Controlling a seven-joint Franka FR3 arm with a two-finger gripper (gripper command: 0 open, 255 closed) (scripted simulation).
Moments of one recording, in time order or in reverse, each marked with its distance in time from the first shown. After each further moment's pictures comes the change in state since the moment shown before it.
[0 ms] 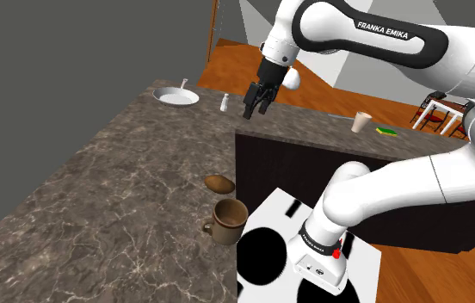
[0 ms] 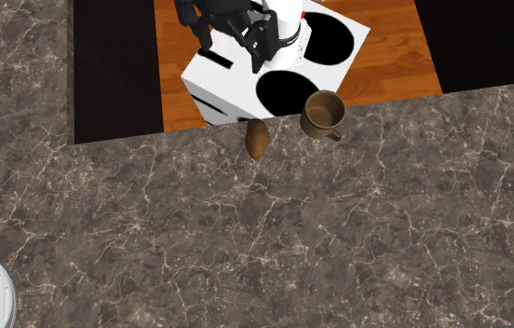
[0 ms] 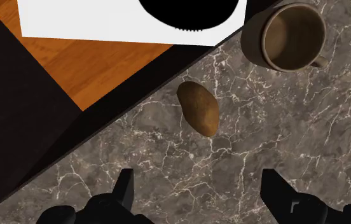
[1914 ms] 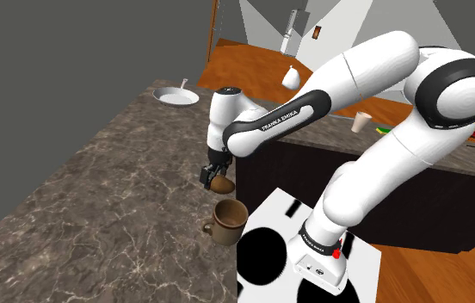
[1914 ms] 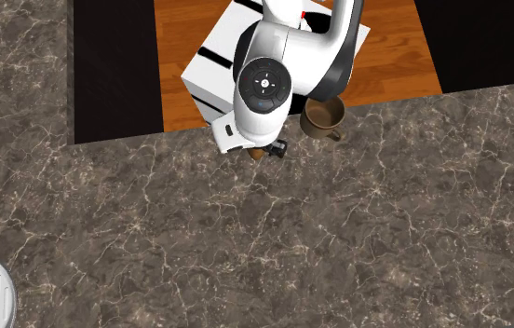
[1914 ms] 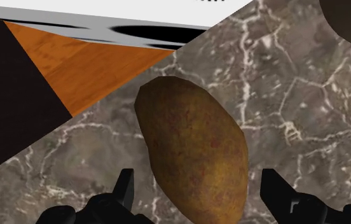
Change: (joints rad) arm 0.007 0.485 0.257 -0.298 -0.067 0.673 0.181
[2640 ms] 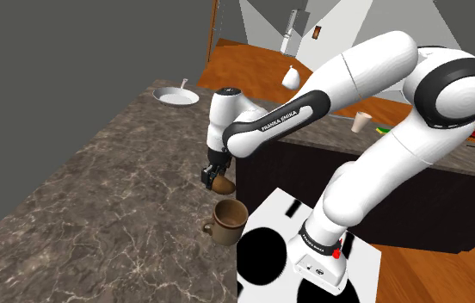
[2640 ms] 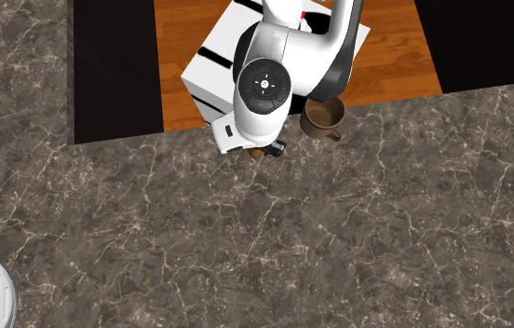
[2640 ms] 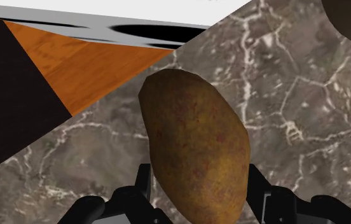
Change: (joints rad) arm -0.001 0.005 0.001 -0.001 -0.002 0.008 0.001
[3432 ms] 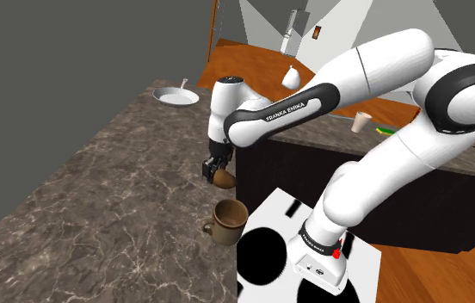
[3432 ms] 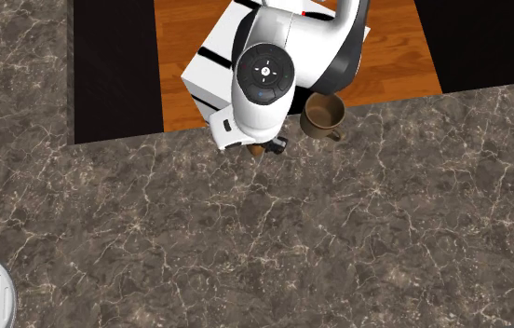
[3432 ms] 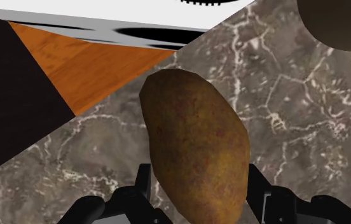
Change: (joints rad) arm 0.007 -0.061 -0.012 0.037 0.014 -0.097 -0.015
